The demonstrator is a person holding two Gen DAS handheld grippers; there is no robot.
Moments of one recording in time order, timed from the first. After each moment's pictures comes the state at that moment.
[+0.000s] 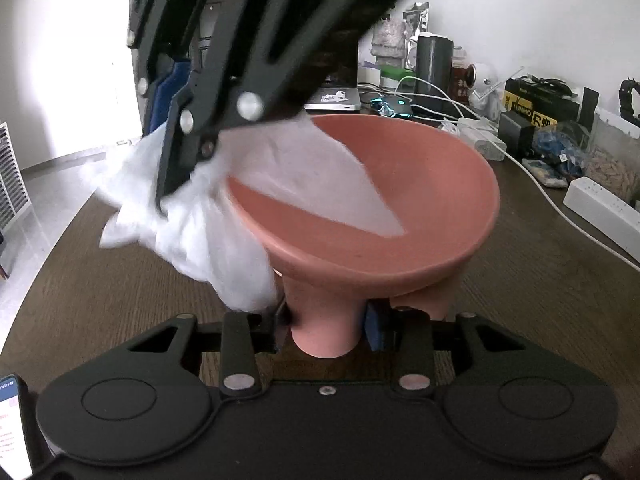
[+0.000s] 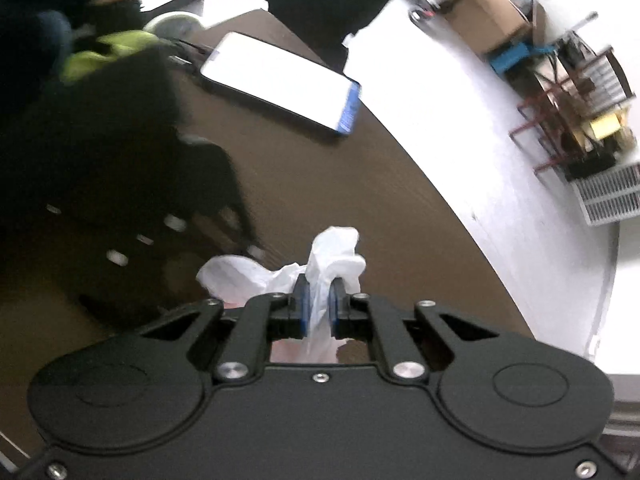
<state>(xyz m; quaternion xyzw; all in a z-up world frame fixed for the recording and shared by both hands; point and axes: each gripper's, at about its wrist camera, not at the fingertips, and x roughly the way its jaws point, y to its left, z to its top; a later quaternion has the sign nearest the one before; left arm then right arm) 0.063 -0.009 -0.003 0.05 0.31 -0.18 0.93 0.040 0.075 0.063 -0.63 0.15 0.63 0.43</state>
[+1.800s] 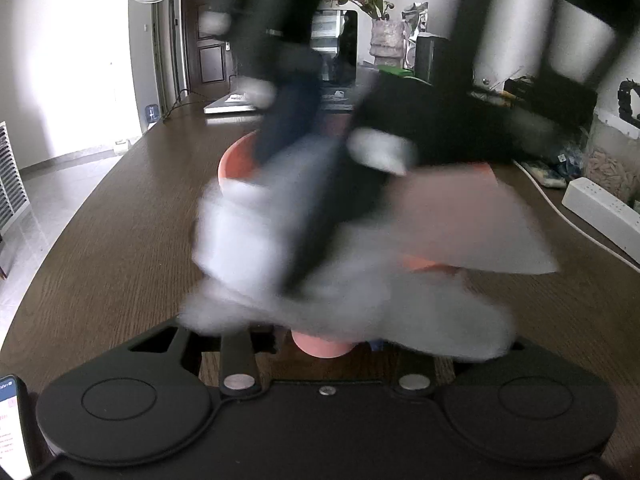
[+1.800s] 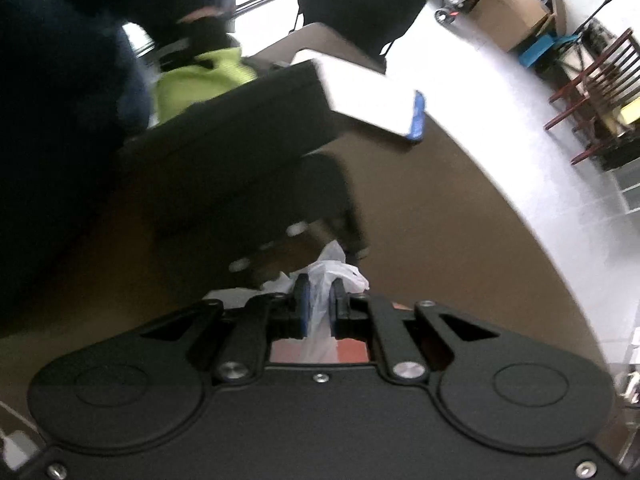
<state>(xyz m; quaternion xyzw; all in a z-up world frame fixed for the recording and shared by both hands) 0.070 -0.007 -0.006 0.05 0.31 -0.18 0.93 0.002 0.043 0.076 -0.59 0.19 0.68 0.40</state>
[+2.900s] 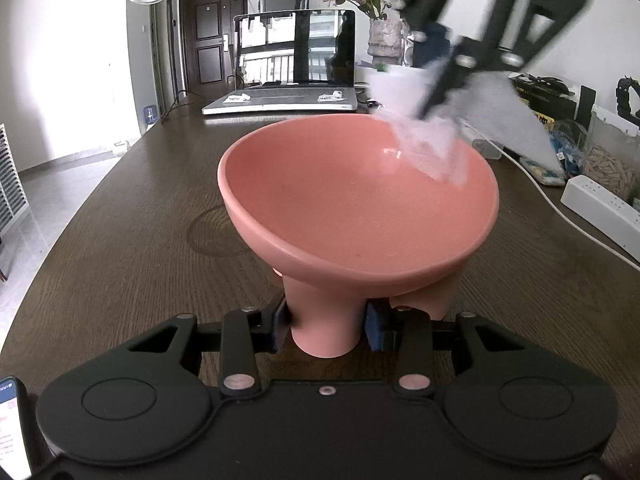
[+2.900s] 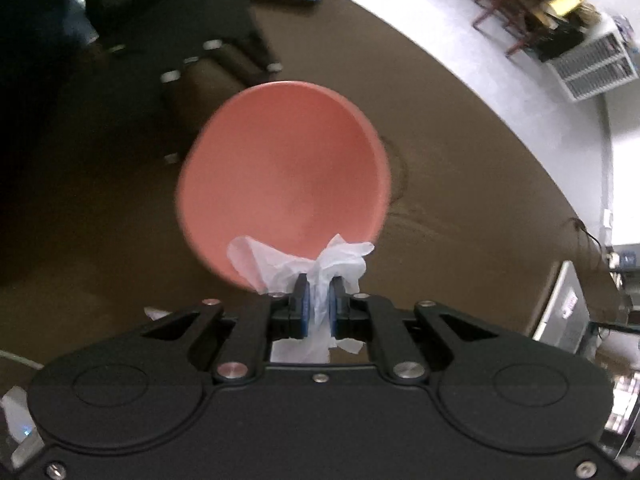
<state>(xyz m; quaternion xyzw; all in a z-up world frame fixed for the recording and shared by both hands) 0.073 -0.013 -0.007 0.06 0.31 -0.19 0.93 0.064 -0.051 0.082 -0.62 0.27 0.56 0.47</state>
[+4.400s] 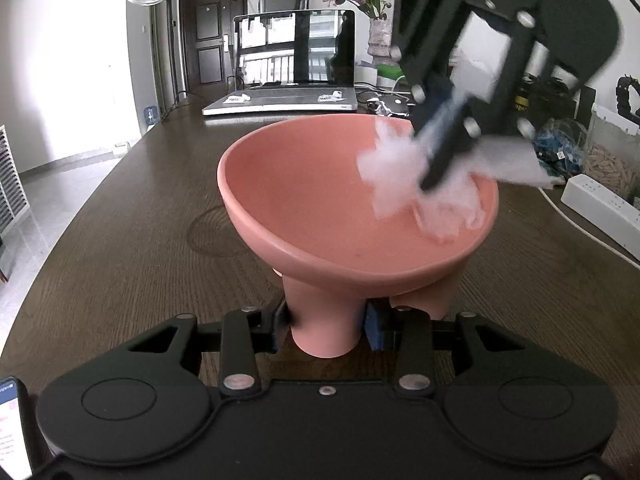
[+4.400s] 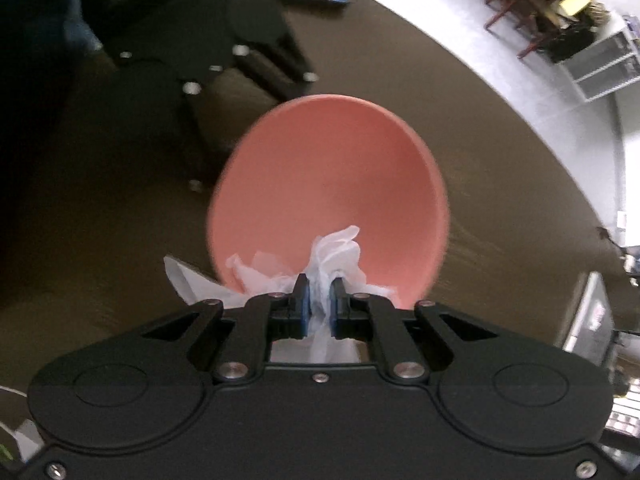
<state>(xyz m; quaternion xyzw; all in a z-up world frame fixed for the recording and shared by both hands) 0.068 -0.005 -0.006 0.06 0.30 -0.18 0.93 0.040 -0.038 0.049 -0.60 0.29 0.58 0.47</state>
